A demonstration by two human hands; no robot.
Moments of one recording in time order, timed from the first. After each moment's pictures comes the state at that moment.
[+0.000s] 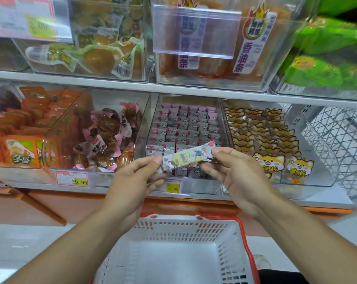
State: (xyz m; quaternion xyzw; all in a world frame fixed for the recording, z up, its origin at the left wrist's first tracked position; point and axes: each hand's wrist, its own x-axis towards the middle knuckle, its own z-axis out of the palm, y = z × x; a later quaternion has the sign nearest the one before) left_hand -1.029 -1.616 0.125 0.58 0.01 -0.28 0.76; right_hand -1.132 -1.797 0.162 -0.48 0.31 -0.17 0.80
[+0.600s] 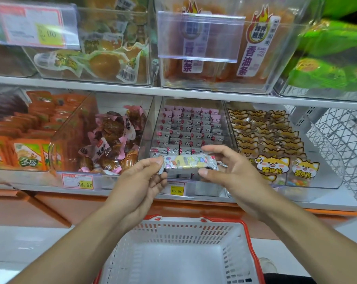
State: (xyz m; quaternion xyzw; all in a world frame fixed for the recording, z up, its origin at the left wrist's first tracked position) left_hand -1.022 -1.615 0.126 0.50 0.05 -0.33 0.80; right_hand -1.135 -1.799 0.156 -0.67 0.20 -0.09 0.71
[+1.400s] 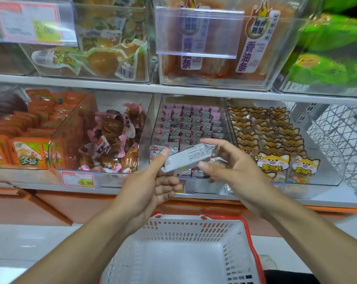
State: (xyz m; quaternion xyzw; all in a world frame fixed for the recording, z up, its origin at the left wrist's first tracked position) left_hand -1.042 -1.621 0.145 0.57 0.02 -0.38 0.73; right_hand -1.139 -1.803 0.157 -0.70 0.14 -0.10 0.69
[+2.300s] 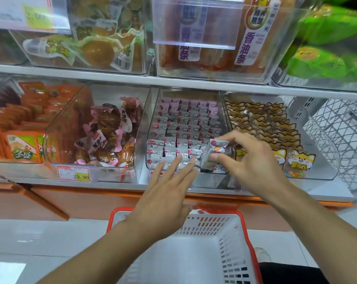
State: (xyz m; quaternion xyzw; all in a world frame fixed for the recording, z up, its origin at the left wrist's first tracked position) left_hand -1.063 -1.630 0.103 0.85 -0.52 -0.05 0.11; right_hand -1.150 -1.830 0.160 -0.92 0.14 -0.23 0.29
